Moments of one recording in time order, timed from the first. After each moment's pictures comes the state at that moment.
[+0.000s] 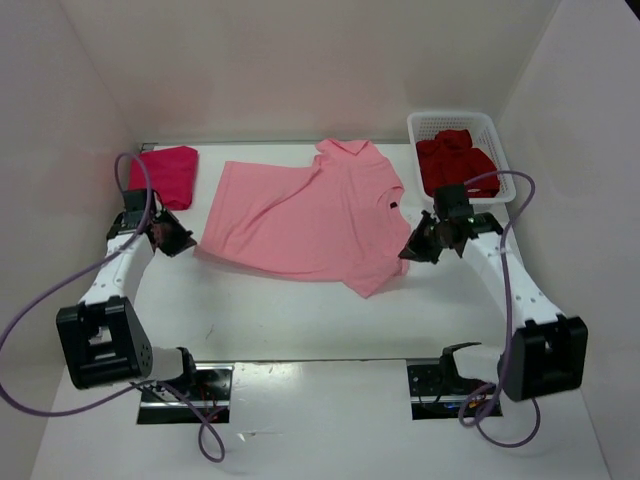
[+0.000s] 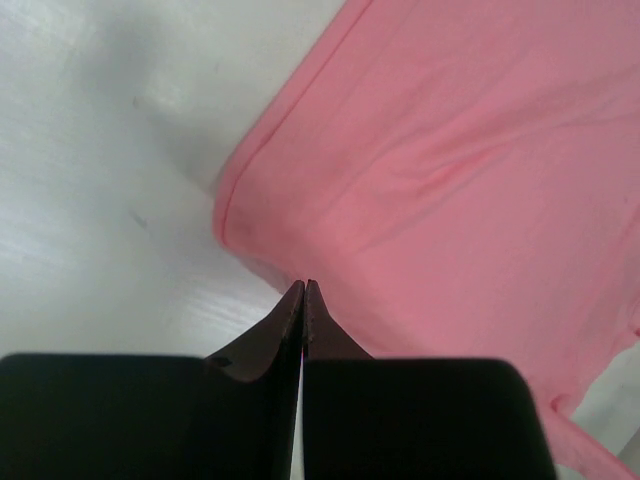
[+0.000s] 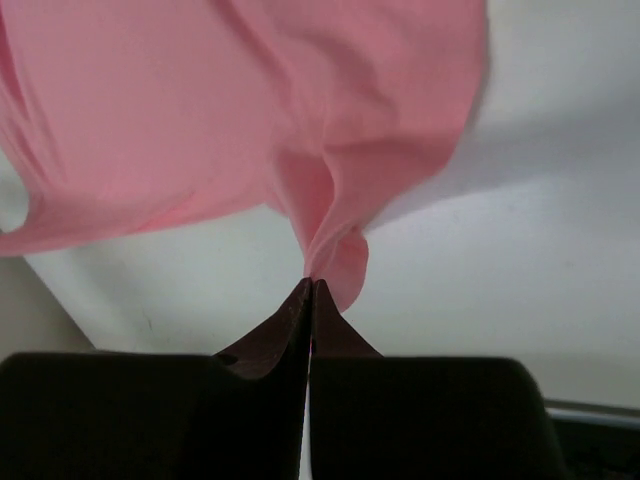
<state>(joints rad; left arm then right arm) 0.24 1.30 0.90 -0.53 0.18 -0.59 0.17 1.18 0.97 -0.83 -0.21 0.75</state>
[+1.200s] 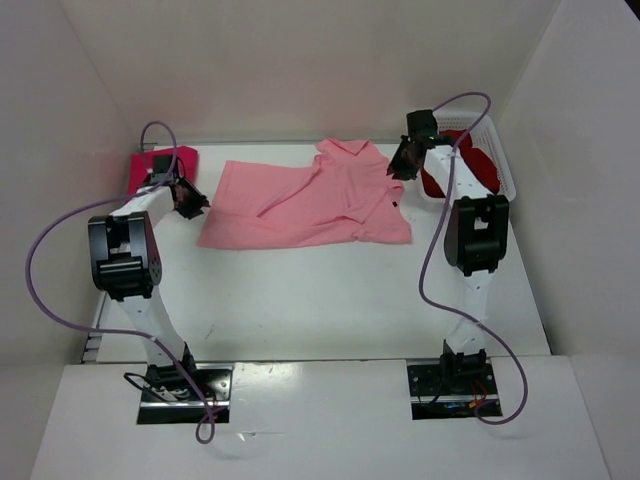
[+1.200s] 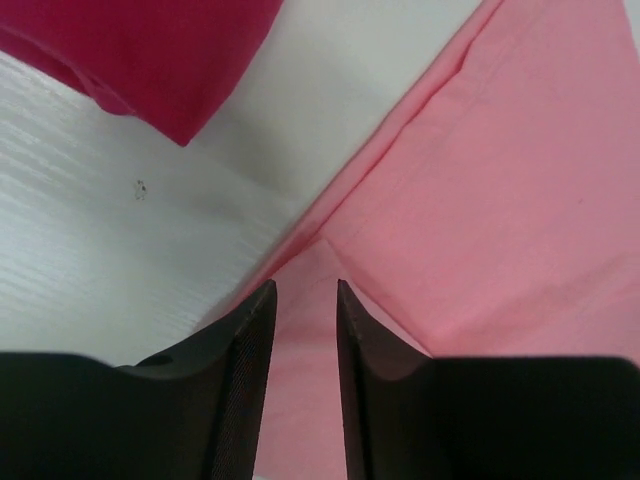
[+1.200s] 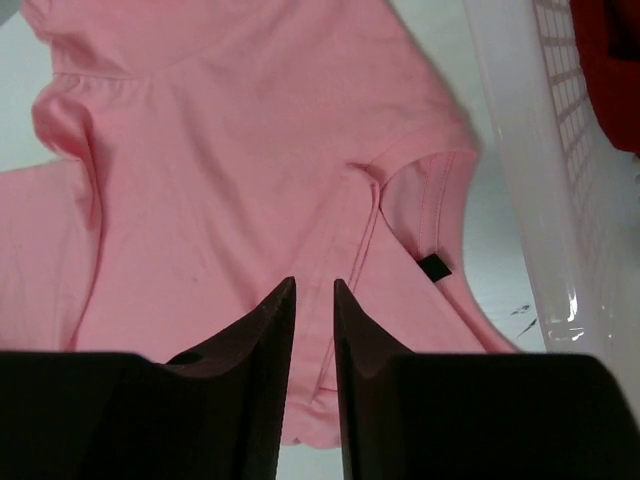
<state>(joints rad) 0.17 1.96 1.36 -0.32 0.09 -0.65 0.12 2.16 1.92 -0.65 -0.04 0.60</state>
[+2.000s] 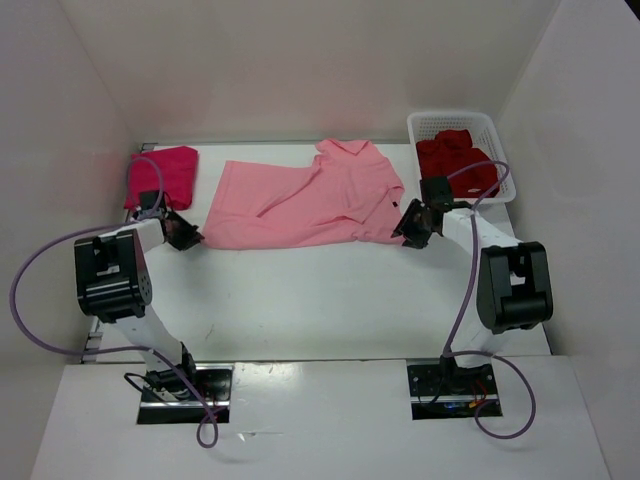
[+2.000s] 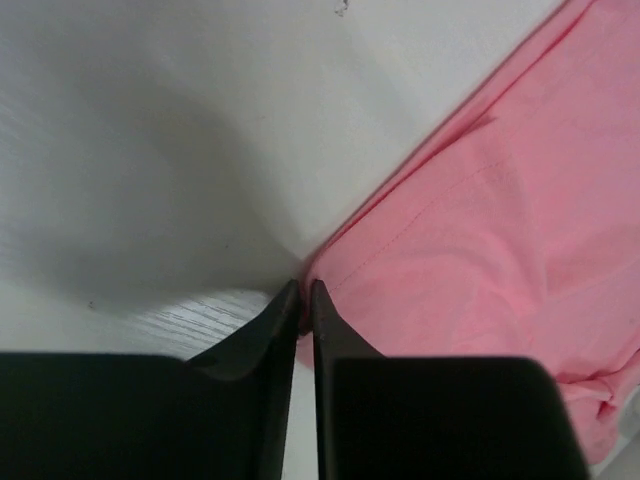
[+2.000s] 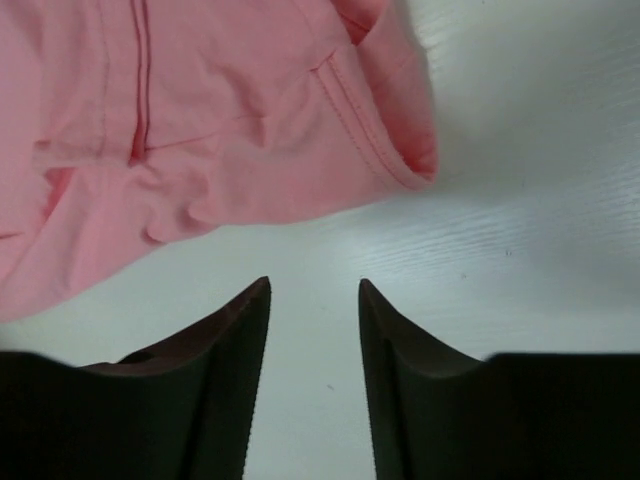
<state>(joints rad) 0.27 1.76 0.96 -0.16 0.20 -0.72 0.11 1.62 1.04 -0.45 -0.12 0.69</state>
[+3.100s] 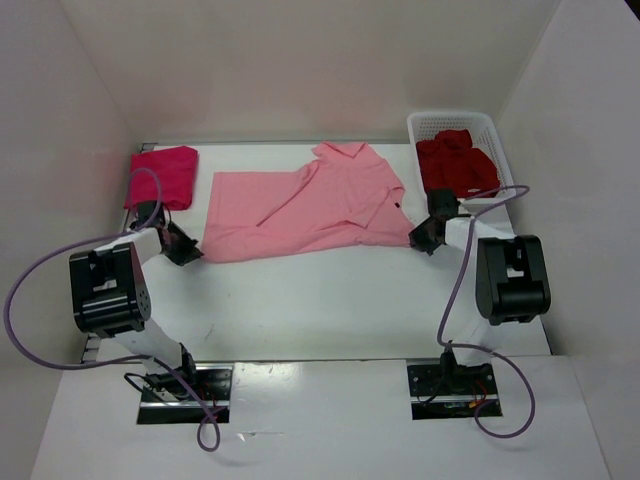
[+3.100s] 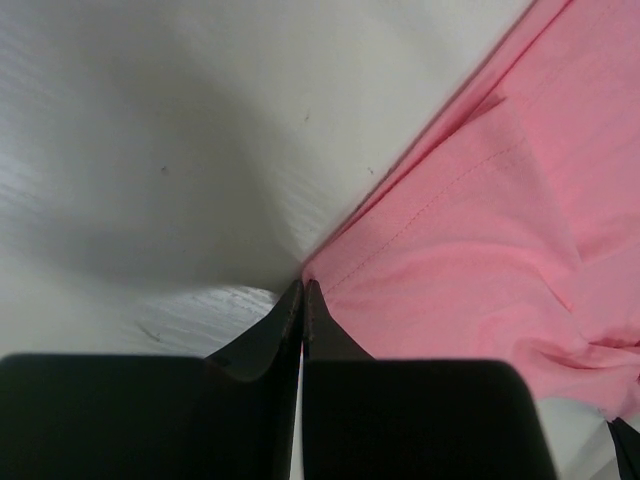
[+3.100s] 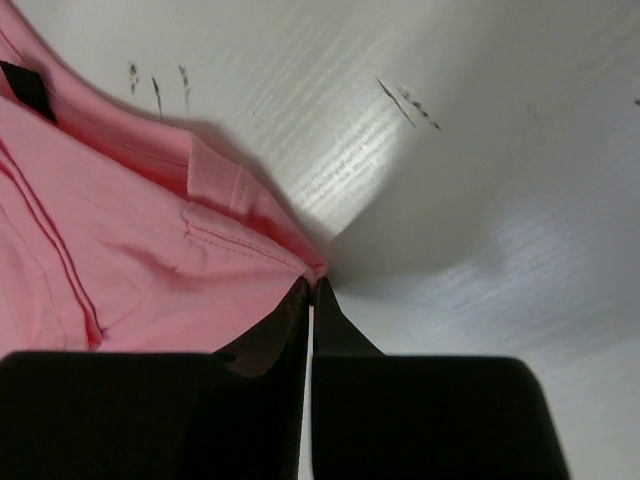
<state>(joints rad) 0.28 1.66 0.87 -0.26 0.21 -0.66 0.05 1.69 0.91 -0.26 0.08 0.96</state>
